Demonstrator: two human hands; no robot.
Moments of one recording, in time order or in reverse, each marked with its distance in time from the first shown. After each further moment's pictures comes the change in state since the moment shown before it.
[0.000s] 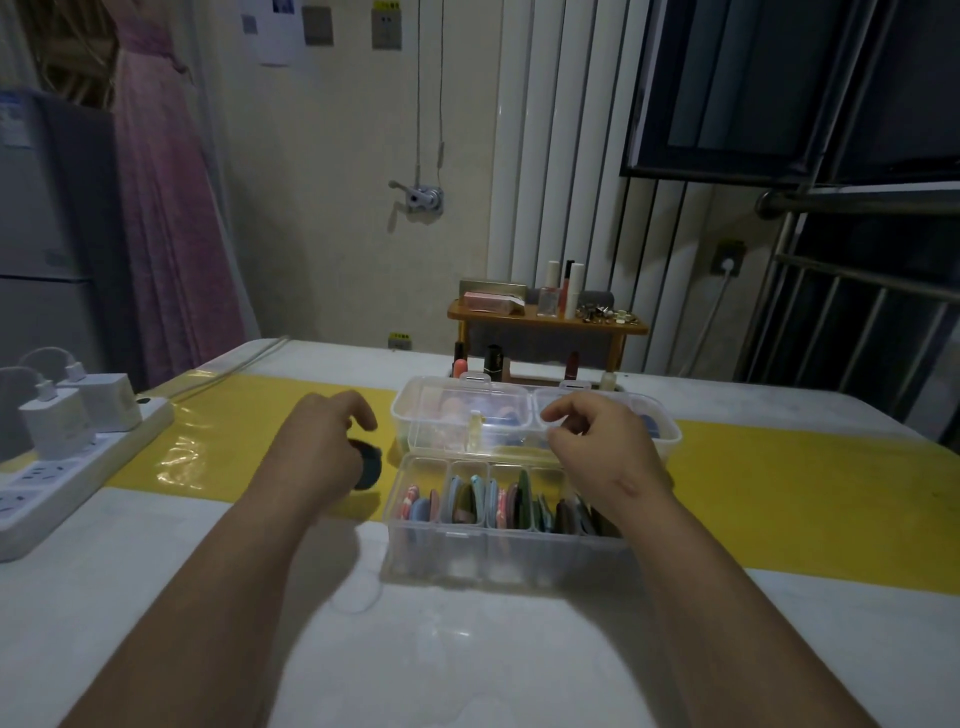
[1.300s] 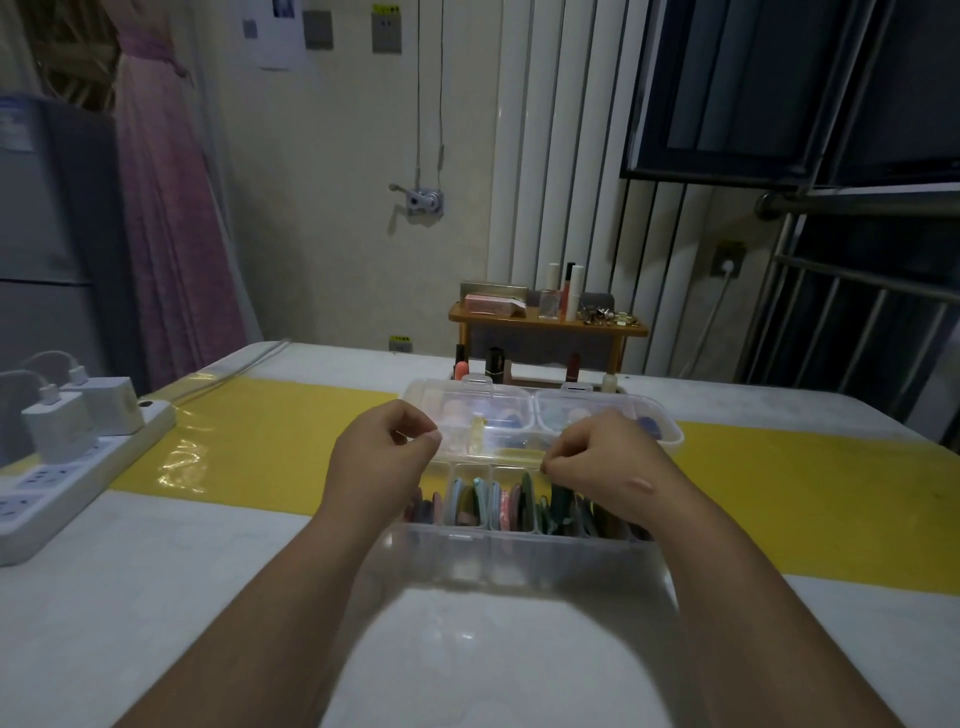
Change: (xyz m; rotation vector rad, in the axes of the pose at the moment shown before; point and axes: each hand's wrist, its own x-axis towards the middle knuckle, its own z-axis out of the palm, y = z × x) left_hand -0.024 0.038 0.032 -0.547 0.087 -0.010; right_hand -0.001 -0.008 -0.017 -0.181 -0.323 0.079
